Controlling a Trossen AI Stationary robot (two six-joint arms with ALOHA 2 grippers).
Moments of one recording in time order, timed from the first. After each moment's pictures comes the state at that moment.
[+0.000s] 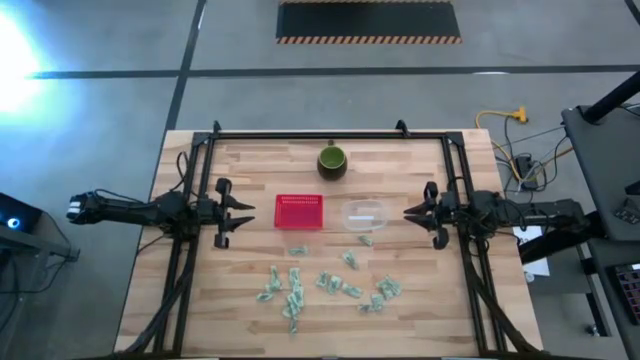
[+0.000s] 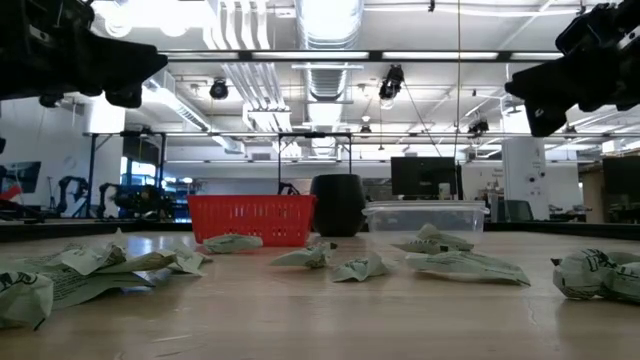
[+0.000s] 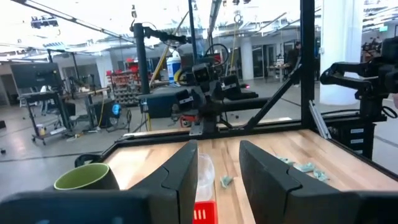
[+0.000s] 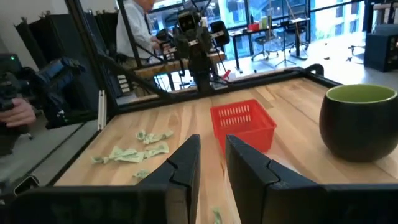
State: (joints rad) left arm -0.08 0.24 0.00 0.34 -0.09 0.11; right arm 0.04 0.08 0.04 0.02 0.03 0.25
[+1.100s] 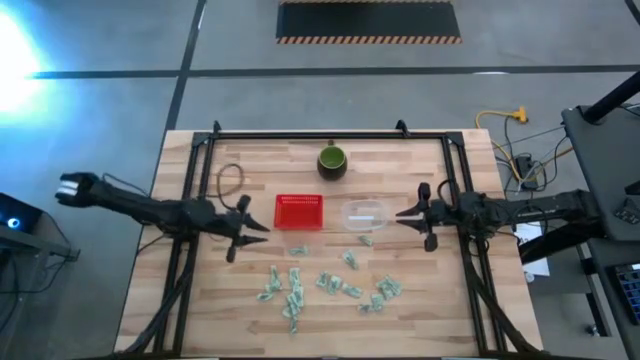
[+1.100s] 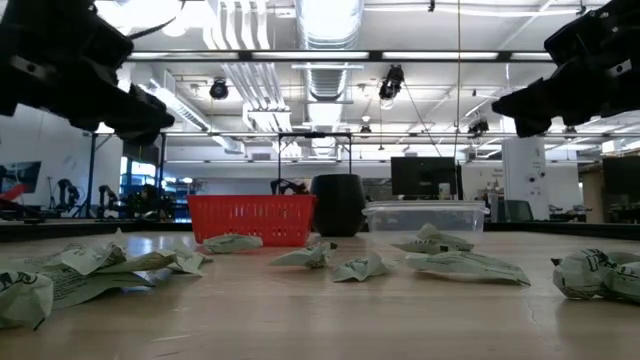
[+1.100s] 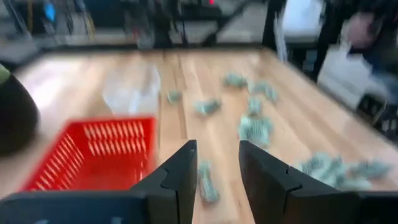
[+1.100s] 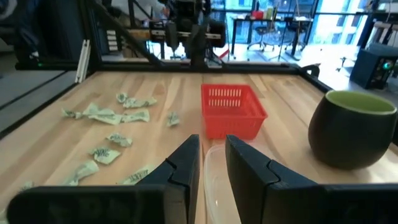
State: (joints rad) left arm -0.19 0.71 0.12 0.35 -0.03 -0.04; right arm 0.04 0.36 0.03 0.20 0.02 0.03
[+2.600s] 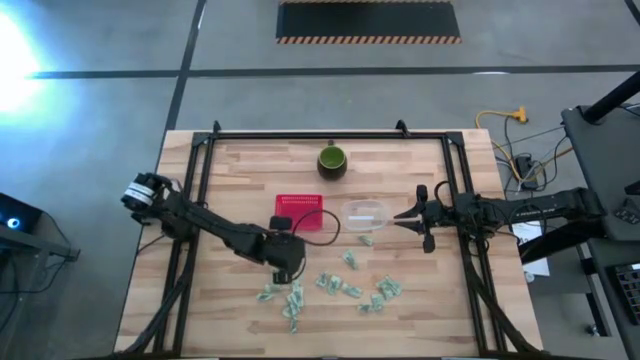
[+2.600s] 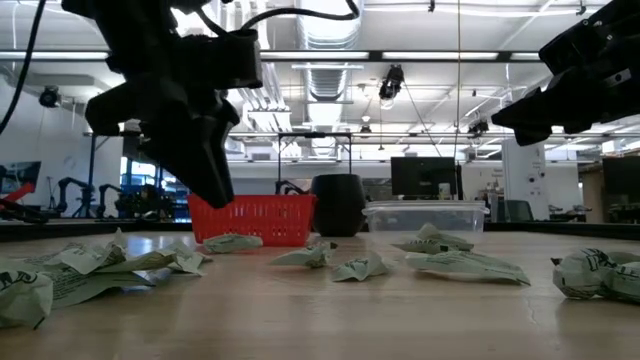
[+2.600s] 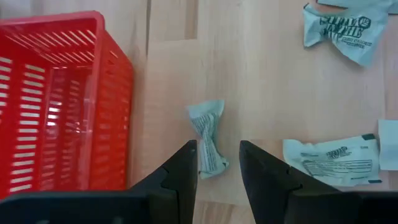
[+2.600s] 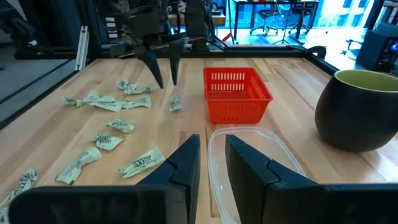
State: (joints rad) left arm -0.34 1.65 1.01 -0.49 -0.34 -0.28; right arm 0.04 0.42 0.03 0.20 0.02 0.05
